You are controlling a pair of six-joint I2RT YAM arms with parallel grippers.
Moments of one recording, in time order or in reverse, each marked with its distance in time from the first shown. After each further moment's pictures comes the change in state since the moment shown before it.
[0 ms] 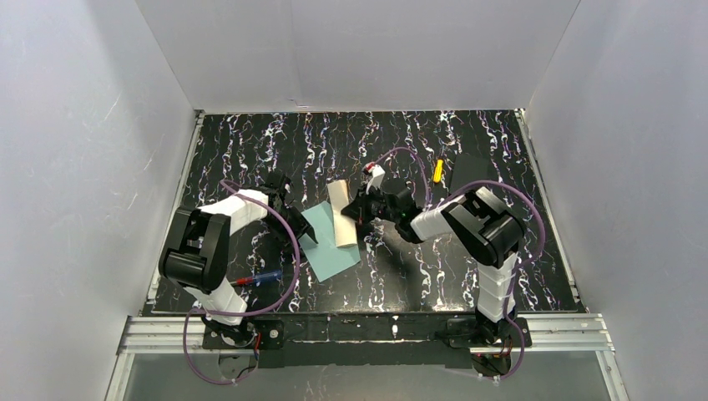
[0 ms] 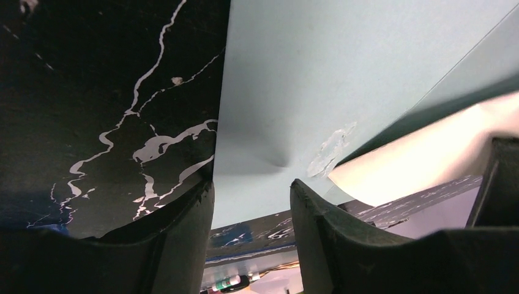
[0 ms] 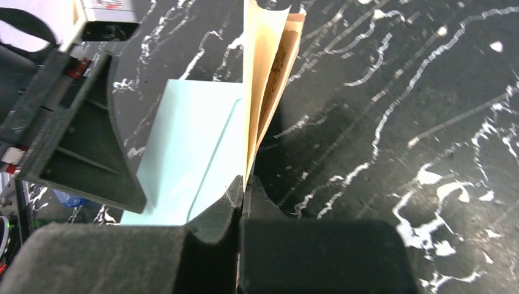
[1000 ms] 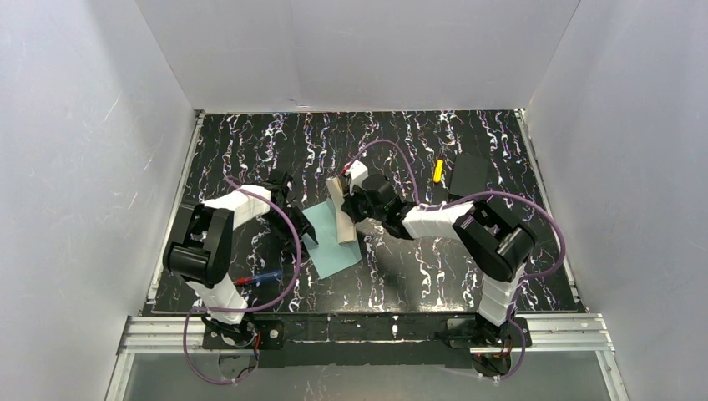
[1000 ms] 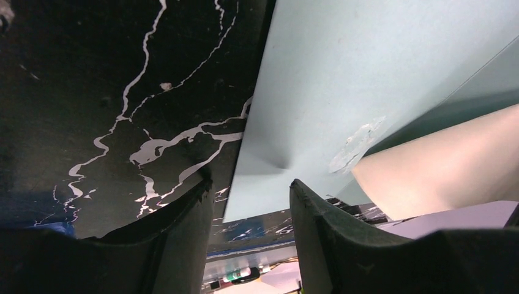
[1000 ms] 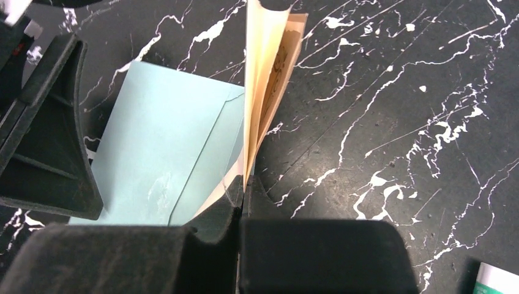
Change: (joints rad) left arm -0.002 0.039 0.042 -0.042 0.007 0.043; right arm 0.111 -0.124 0.121 -0.357 0.271 -0.287
